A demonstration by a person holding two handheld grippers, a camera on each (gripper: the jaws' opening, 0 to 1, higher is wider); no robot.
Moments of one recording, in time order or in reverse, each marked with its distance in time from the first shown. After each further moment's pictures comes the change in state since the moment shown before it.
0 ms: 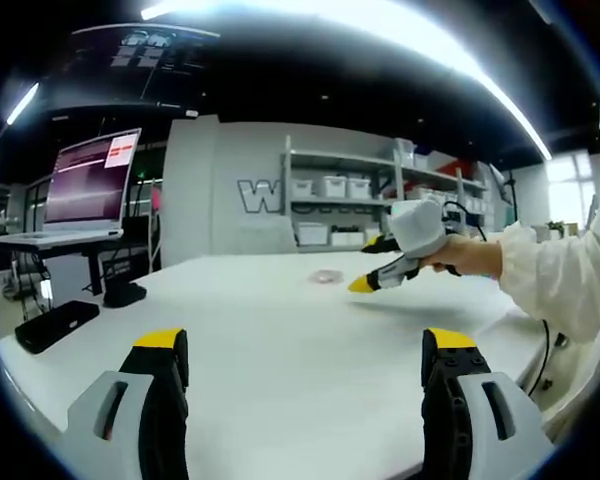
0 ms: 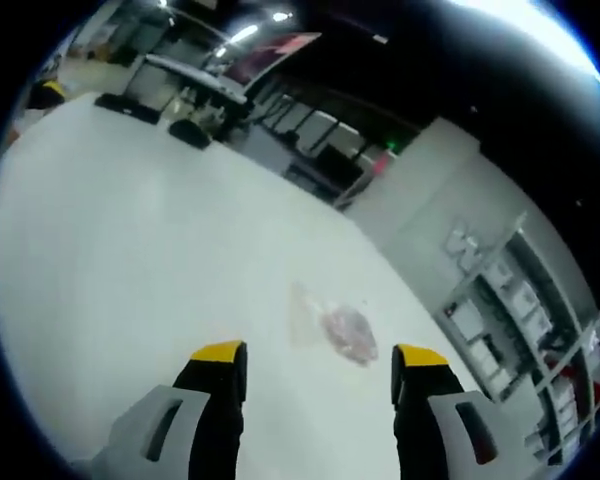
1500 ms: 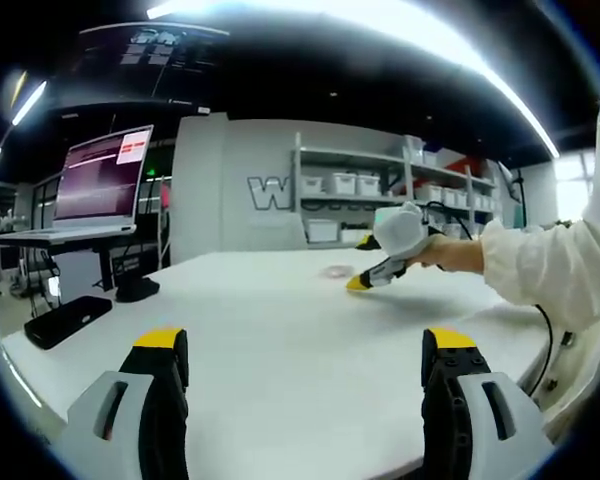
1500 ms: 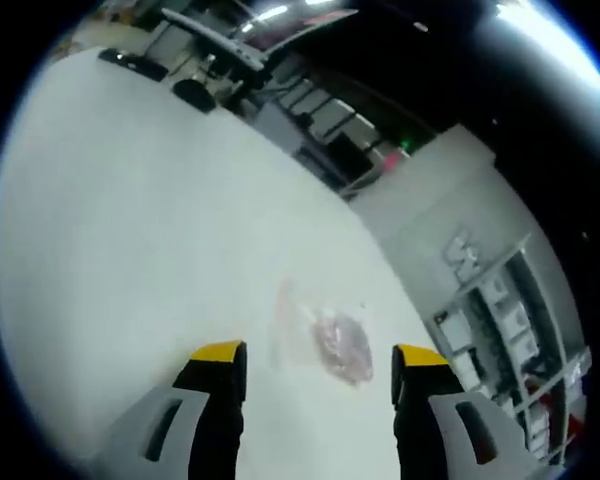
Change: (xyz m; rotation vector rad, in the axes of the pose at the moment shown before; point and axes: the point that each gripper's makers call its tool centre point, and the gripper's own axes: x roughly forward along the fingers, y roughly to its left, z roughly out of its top) left arm -0.006 0.014 -0.006 0.001 0.014 0.039; right arm 0.052 -0.009 -0.002 -0.126 0.060 -0.015
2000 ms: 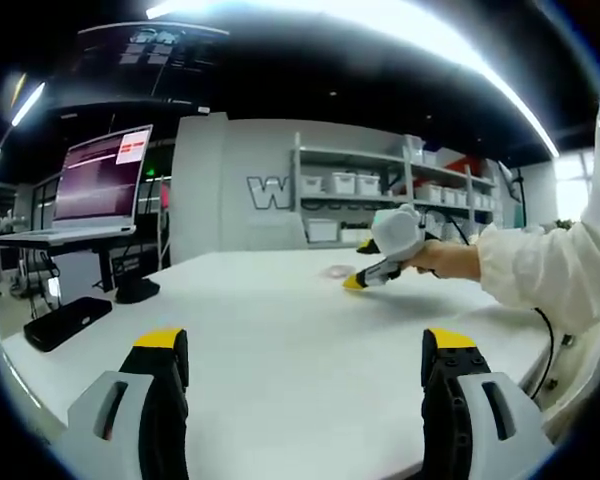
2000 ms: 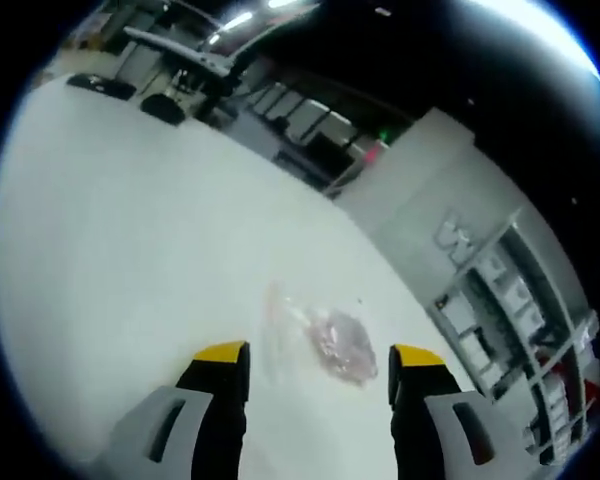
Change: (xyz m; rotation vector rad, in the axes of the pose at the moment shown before) left arm 0.002 0.003 0.001 0.001 0.001 0.000; right arm 0.010 -0.003 -0.003 0.126 -0.013 -0.034
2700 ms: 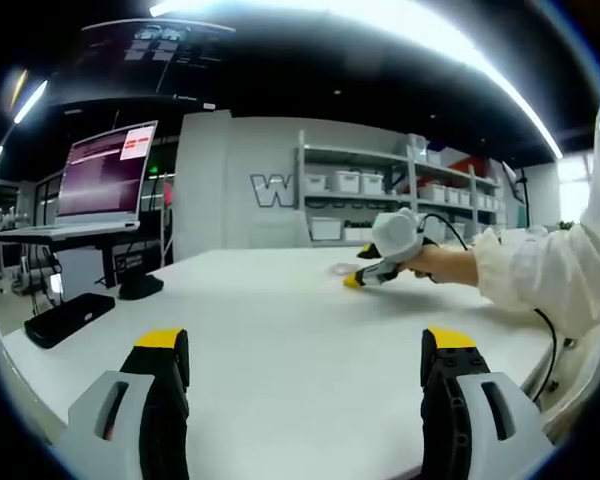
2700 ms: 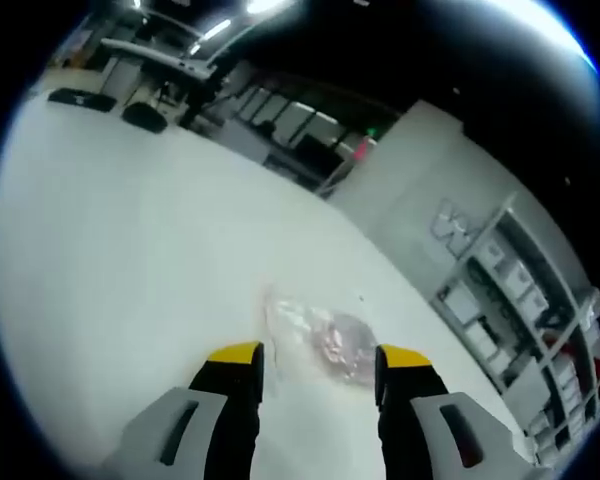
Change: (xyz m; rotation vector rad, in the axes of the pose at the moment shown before) left arm 0.002 0.007 -0.003 -0.010 0.008 0.014; right arm 0.021 0.001 -0.003 0.078 -0.011 -0.009
